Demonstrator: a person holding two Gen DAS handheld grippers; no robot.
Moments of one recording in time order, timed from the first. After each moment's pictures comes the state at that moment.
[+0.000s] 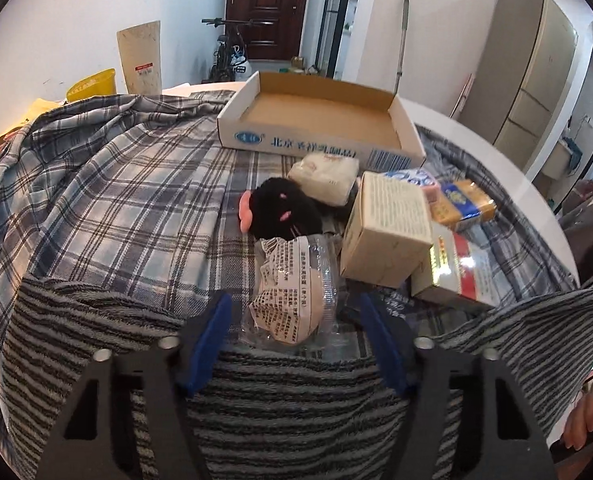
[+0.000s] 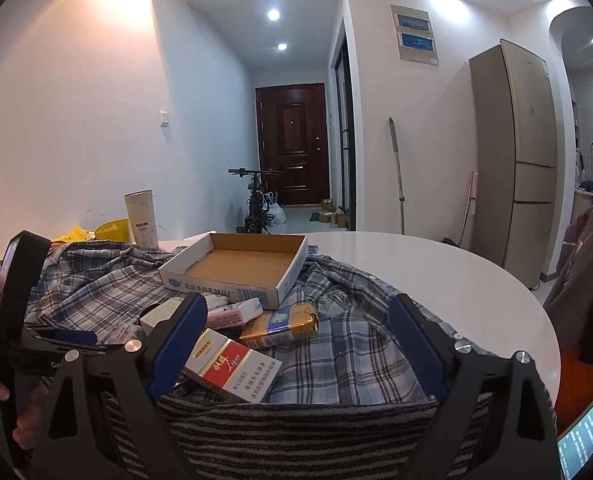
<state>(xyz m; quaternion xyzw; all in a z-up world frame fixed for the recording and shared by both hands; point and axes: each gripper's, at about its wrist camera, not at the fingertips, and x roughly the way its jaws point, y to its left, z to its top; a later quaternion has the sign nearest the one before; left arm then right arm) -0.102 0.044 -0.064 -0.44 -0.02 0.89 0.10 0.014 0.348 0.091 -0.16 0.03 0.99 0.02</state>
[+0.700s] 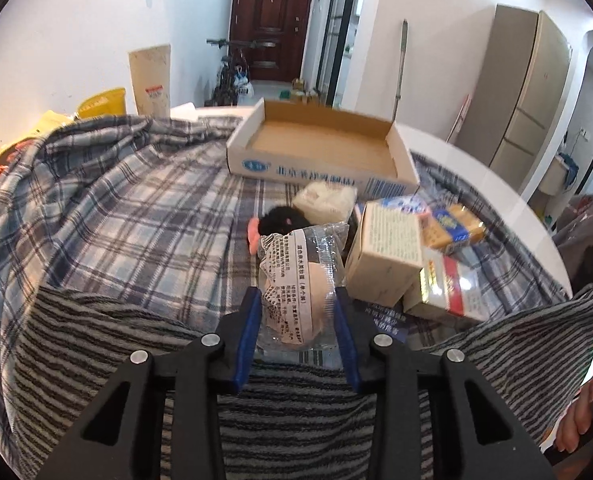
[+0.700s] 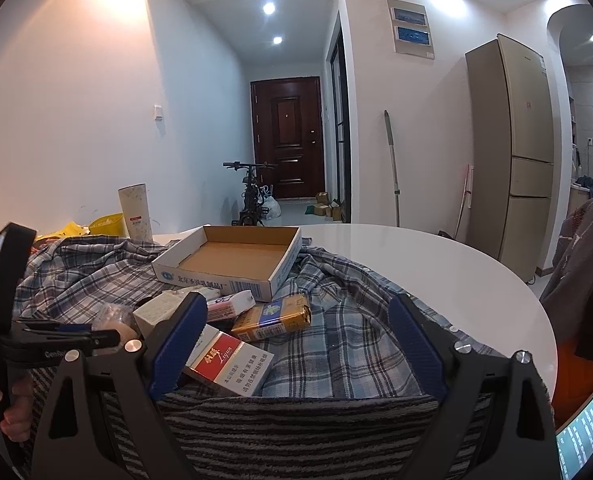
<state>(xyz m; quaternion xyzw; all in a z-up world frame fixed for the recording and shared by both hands) -0.085 0.034 -0.041 -0.39 -0.03 0.92 0.10 0.012 0.349 0.091 -0.17 0.03 0.99 0.02</state>
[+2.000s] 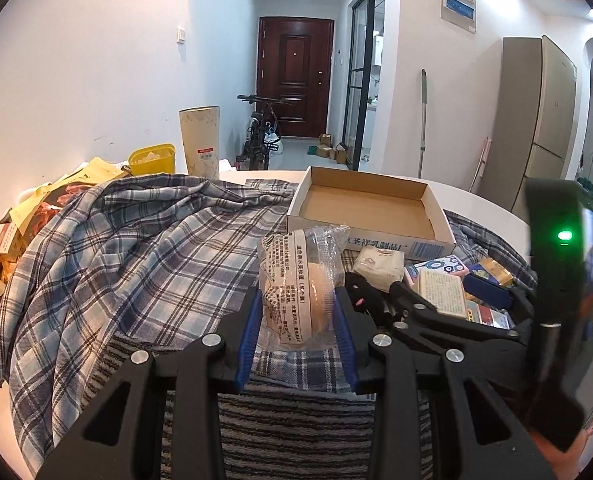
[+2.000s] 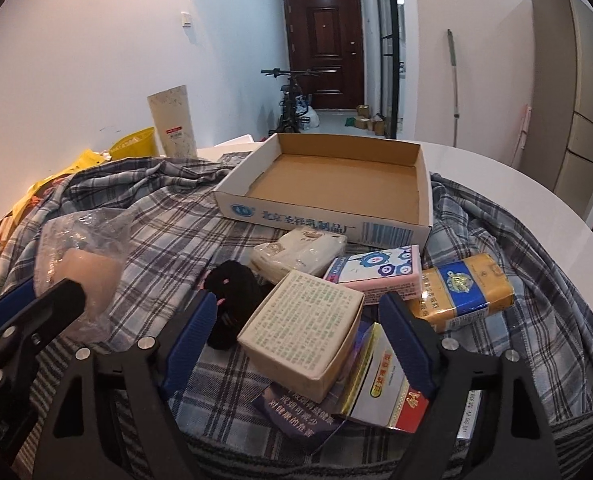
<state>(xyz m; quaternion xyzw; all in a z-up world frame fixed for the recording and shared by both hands) -0.073 -0.006 -0.015 -0.29 -0.02 0.95 0.05 -0.117 0.216 0.043 -0.33 0.02 0.94 -0.02</state>
